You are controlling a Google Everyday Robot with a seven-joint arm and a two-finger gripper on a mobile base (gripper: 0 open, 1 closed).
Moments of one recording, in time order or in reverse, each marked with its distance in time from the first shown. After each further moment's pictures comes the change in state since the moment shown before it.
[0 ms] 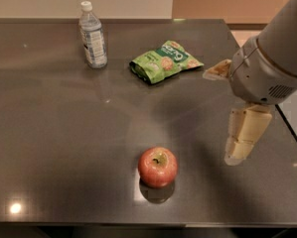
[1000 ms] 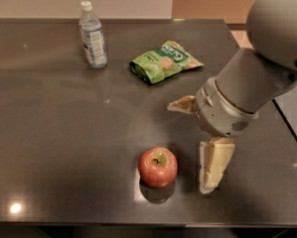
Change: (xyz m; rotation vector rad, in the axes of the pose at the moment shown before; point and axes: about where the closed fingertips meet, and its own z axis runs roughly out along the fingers) arm -0.035 0.033 0.071 -0.132 -0.120 -0.172
